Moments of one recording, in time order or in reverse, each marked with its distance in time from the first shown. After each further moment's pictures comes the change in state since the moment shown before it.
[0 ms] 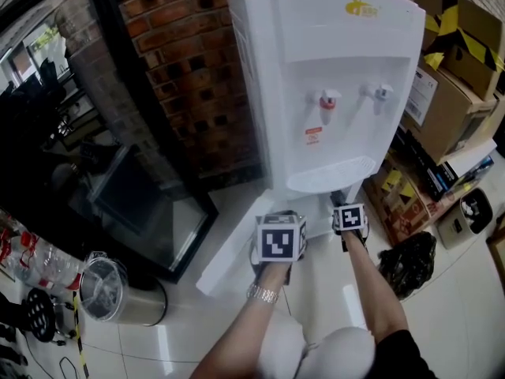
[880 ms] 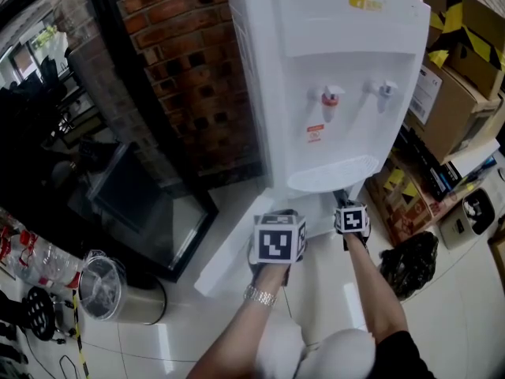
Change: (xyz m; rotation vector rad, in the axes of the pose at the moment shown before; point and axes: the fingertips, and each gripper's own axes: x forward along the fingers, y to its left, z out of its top) left arm -0.001 0.001 0.001 -0.003 -0.001 -0.015; right arm 0.002 -0.008 0.007 -0.010 -0.082 -0.040
